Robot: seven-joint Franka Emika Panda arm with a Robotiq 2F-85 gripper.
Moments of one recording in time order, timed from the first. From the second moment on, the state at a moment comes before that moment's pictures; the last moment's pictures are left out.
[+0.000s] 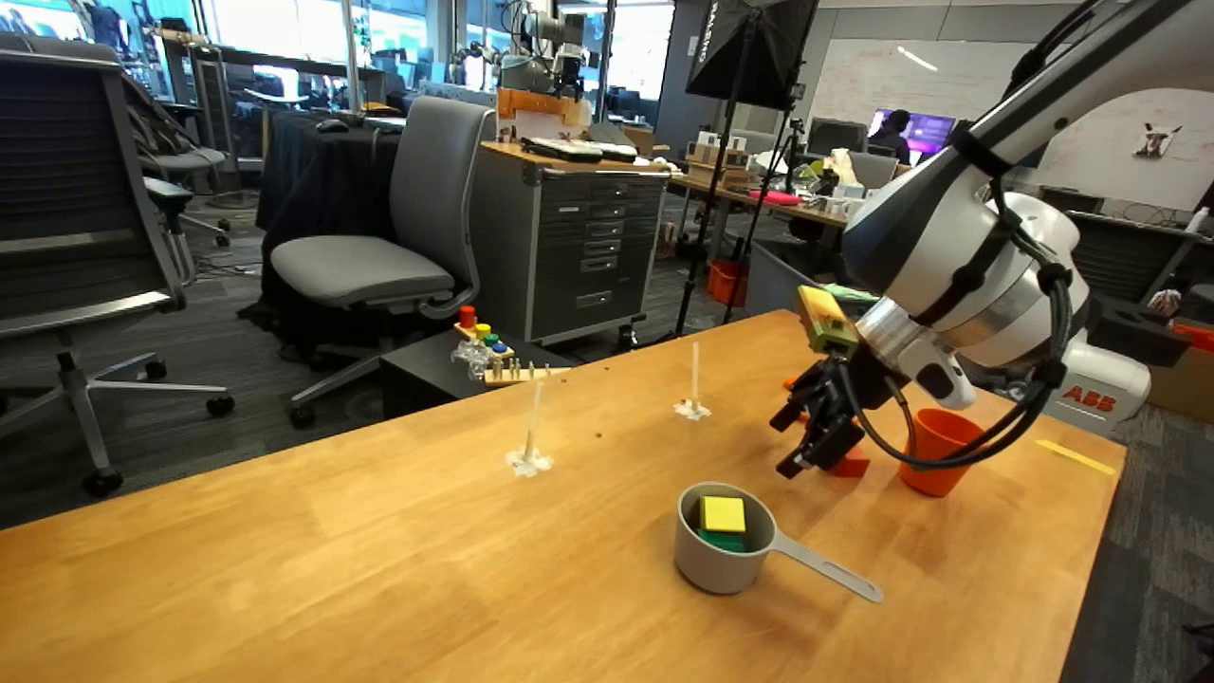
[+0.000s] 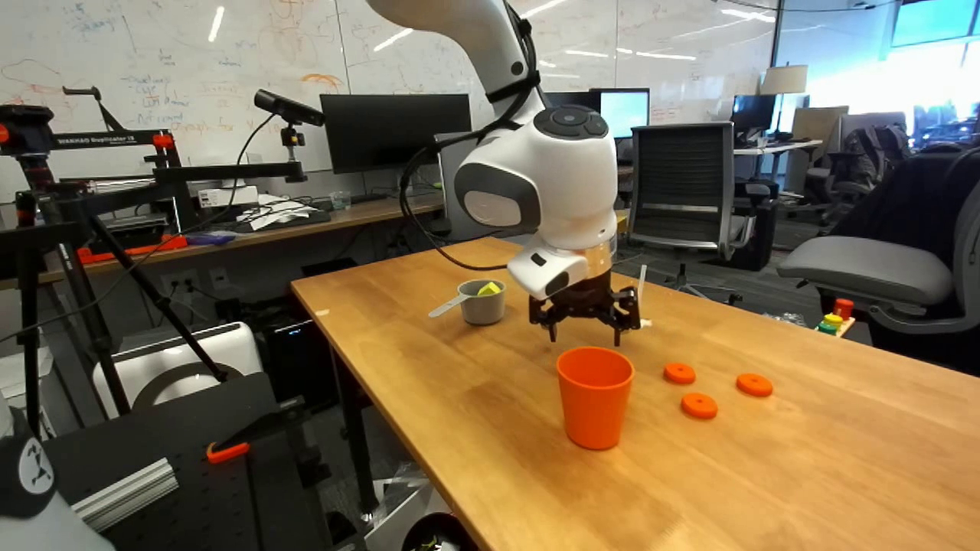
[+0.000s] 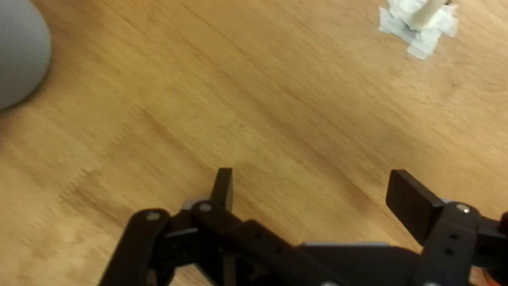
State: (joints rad) arm 0.06 0.56 0.05 -2.14 1.20 2.94 1.35
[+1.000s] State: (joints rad) arm 0.11 0.54 0.01 -2.20 1.13 2.95 1.40
